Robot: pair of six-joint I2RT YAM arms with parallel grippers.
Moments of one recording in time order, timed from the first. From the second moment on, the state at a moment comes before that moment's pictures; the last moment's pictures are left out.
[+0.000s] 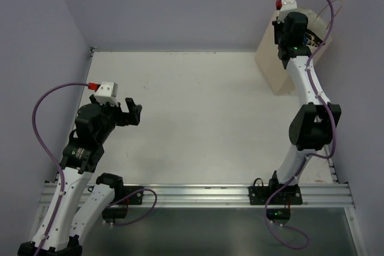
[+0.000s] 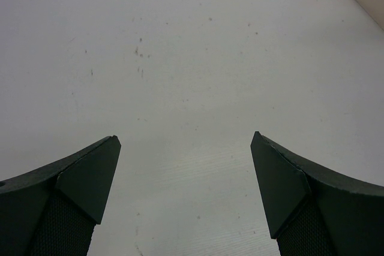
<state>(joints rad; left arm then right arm) -0.22 0.62 0.80 -0.48 0.03 -0.17 0.00 1.86 1.80 -0.18 0.17 -0.26</state>
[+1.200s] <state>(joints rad) -0.22 0.61 0.96 -0.60 0.03 -0.17 0.69 1.32 1.43 -0.55 0.07 0.16</state>
